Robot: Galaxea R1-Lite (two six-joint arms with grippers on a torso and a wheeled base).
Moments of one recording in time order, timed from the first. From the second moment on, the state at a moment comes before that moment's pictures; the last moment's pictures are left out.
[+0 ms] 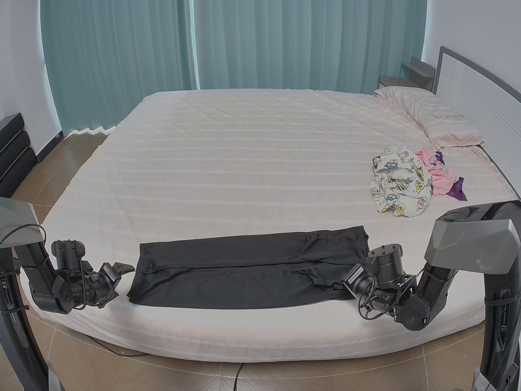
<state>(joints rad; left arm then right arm) 0.22 2.22 -0.47 -1.00 -0.33 -0.75 0.45 2.34 -0.63 -1.08 -0.17 1.14</state>
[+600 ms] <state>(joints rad) 0.22 2.22 -0.47 -1.00 -0.33 -0.75 0.45 2.29 -0.59 -1.07 -0.19 1.12</state>
